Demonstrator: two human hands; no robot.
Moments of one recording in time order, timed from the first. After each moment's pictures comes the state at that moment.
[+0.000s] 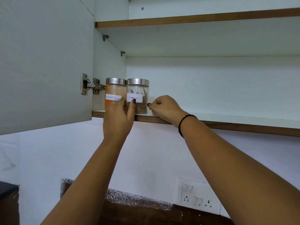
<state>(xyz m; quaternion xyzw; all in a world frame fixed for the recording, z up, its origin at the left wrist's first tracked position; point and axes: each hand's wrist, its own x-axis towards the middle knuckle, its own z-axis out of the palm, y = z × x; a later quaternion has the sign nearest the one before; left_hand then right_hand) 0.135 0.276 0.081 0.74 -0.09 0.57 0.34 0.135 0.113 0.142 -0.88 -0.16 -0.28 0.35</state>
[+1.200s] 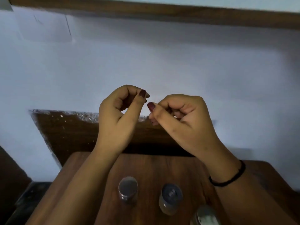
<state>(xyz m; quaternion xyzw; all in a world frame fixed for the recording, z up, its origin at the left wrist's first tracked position) -0.033 0.198 -0.081 0.68 -0.28 0.25 0.64 -0.076 0.050 -0.067 -0.78 -0.24 -0.31 0.49</state>
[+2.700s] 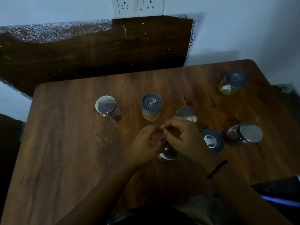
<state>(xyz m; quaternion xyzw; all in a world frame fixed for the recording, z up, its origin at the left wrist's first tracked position) -0.168 0.153 -0.371 0.82 -0.27 -0.23 0.46 -0.224 -0.008 -0.339 -0.88 0.03 -0.08 0.47</state>
